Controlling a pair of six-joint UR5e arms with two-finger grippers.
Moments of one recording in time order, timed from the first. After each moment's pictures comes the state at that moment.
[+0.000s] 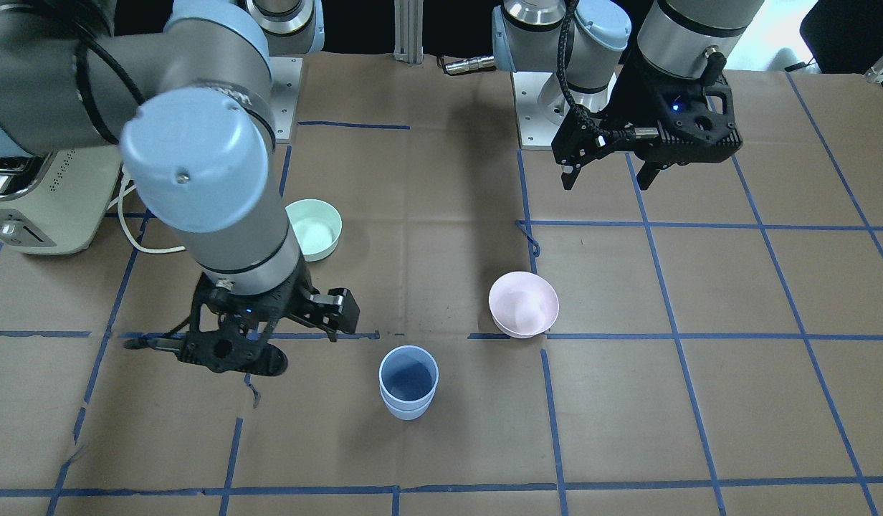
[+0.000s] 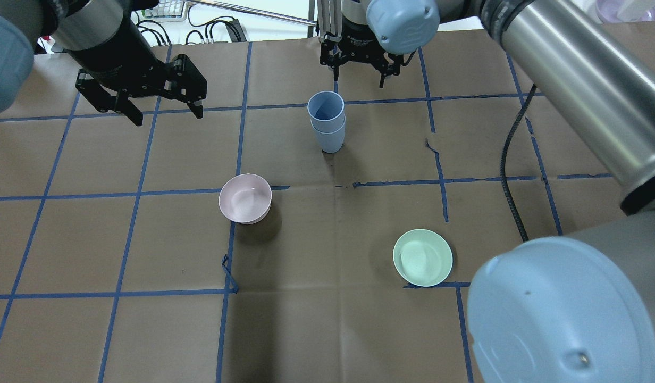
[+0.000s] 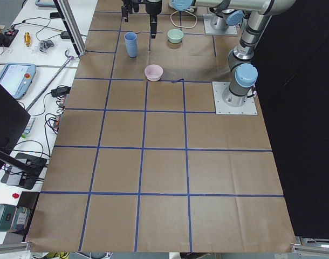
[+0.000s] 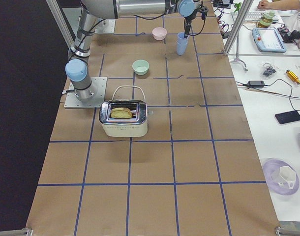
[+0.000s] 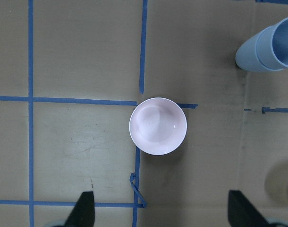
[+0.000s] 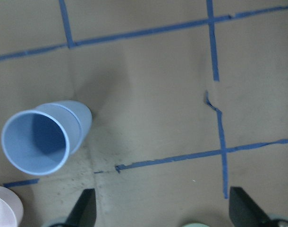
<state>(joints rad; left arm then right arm) -1.56 -1.57 -1.52 -1.58 1.53 -0.05 1.72 -1.14 1.14 -1.50 -1.56 0.28</state>
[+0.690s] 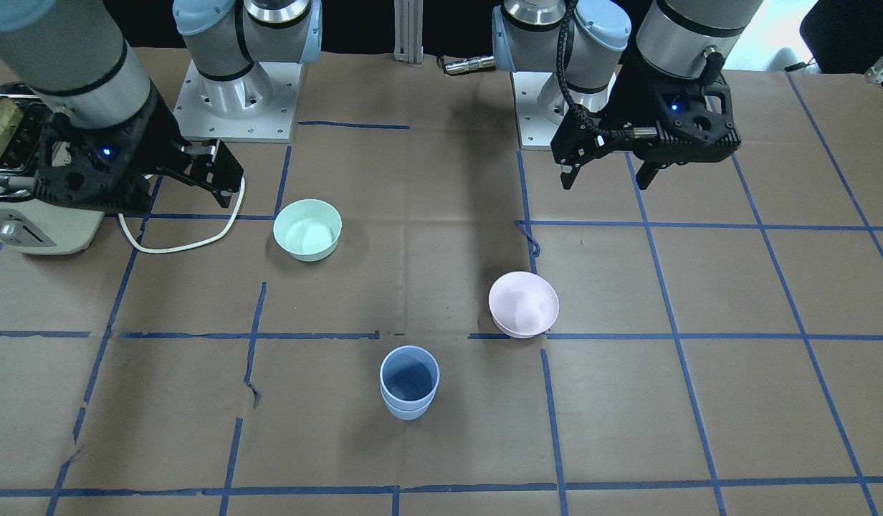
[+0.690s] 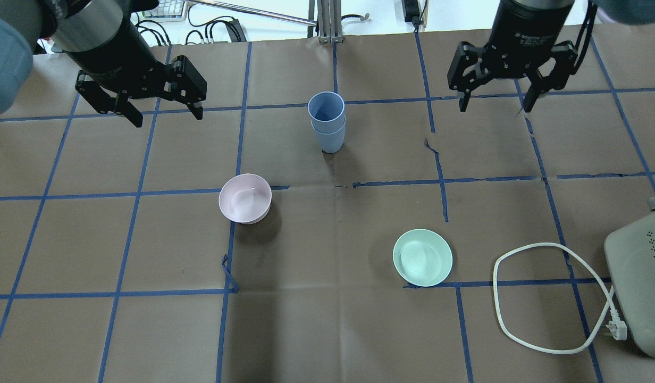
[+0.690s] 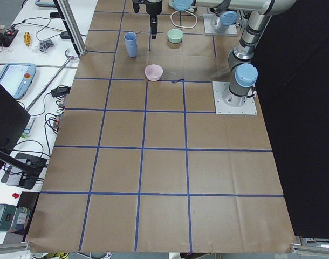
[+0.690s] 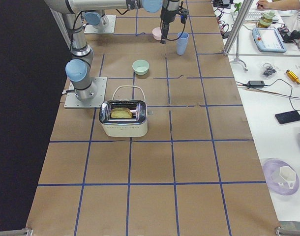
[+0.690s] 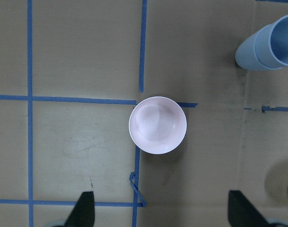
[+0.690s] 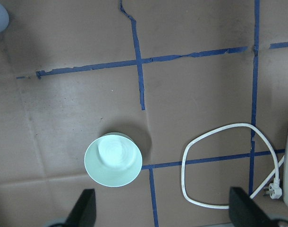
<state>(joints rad) -1.56 -1.57 -1.52 -1.58 1.53 -0.05 1.55 -1.52 1.48 -1.40 -1.59 0.10</state>
